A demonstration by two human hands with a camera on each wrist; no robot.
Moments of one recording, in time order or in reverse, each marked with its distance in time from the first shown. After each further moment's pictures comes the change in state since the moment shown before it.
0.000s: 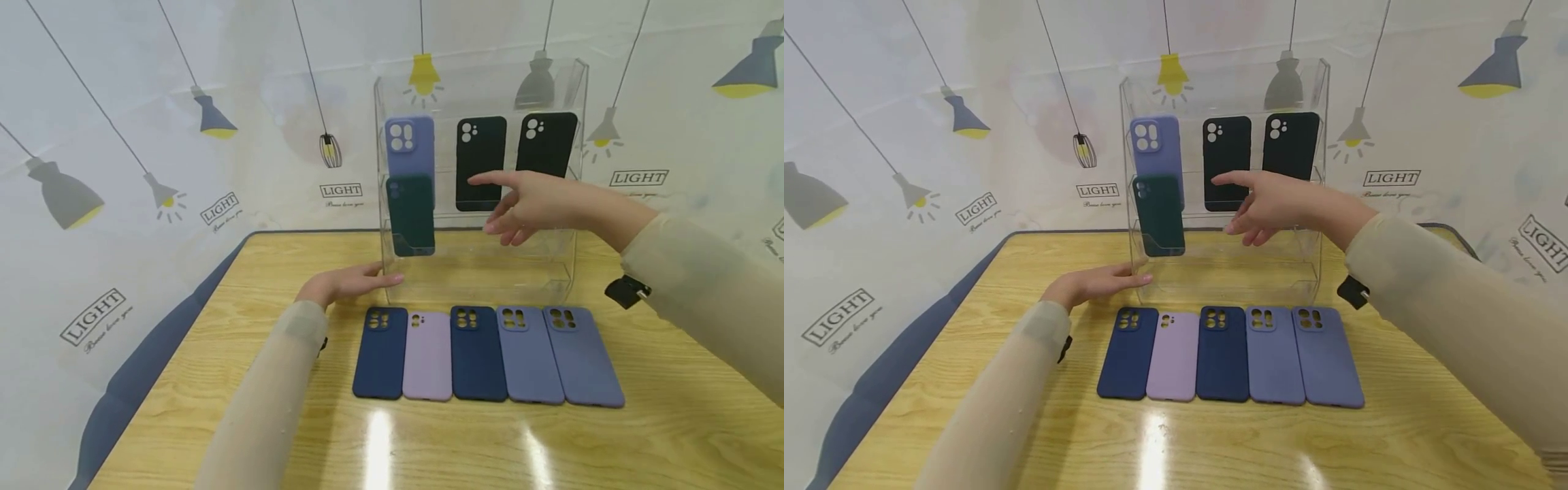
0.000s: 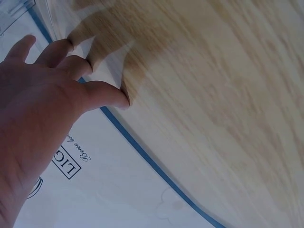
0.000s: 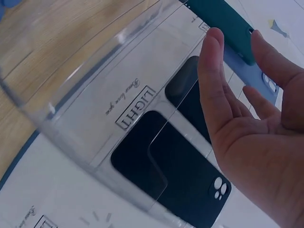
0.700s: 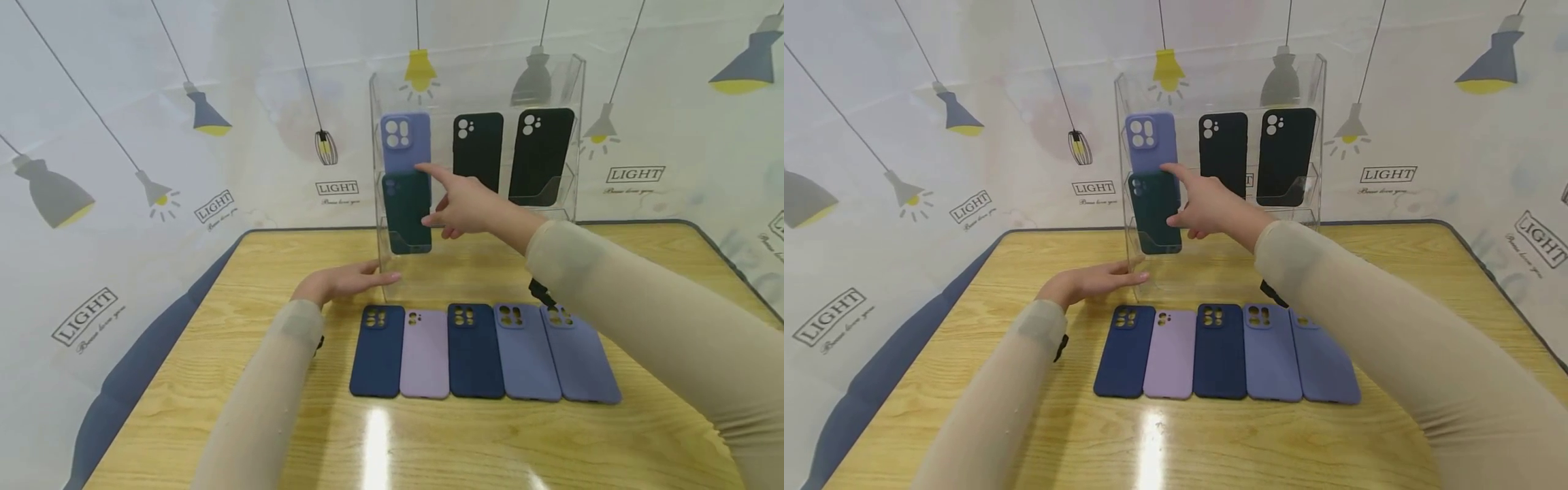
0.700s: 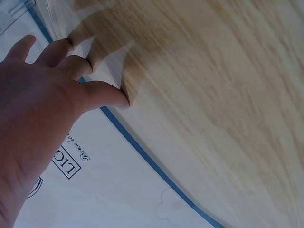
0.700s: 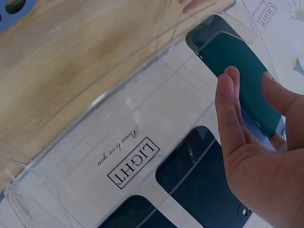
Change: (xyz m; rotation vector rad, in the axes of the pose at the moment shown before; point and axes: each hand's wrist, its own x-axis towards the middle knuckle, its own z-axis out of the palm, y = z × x) left_hand 0.003 0.000 -0.001 0.001 -0.007 -0.032; right_hand 0.068 -0.039 0.049 -0.098 0.199 0.009
